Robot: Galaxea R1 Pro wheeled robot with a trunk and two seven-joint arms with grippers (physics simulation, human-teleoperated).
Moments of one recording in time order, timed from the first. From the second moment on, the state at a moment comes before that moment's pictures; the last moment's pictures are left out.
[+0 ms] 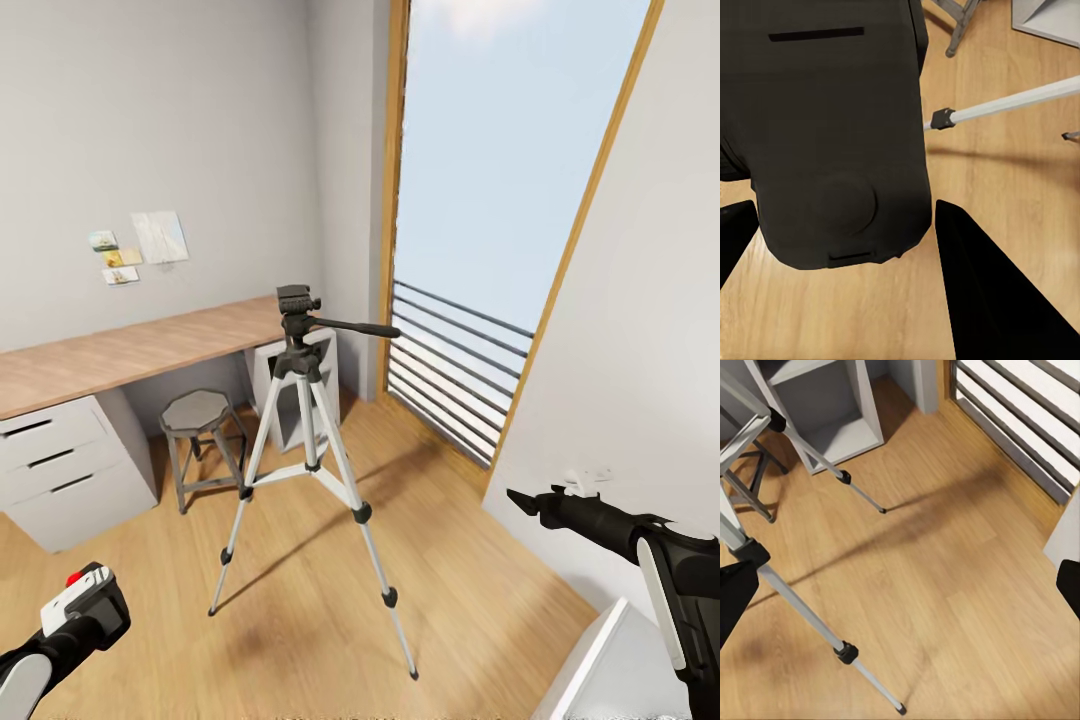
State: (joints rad) left arm -0.07 0.26 0.25 -1.38 0.86 0.54 0.37; right arm -0.35 -0.20 -0.29 -1.61 0.05 0.81 0.63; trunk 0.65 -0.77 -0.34
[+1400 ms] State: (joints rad) left arm -0.07 0.26 0.25 -1.38 0.86 0.54 0.37; right arm -0.35 -0.20 -0.29 -1.61 0.05 0.80 0.67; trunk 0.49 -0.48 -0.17
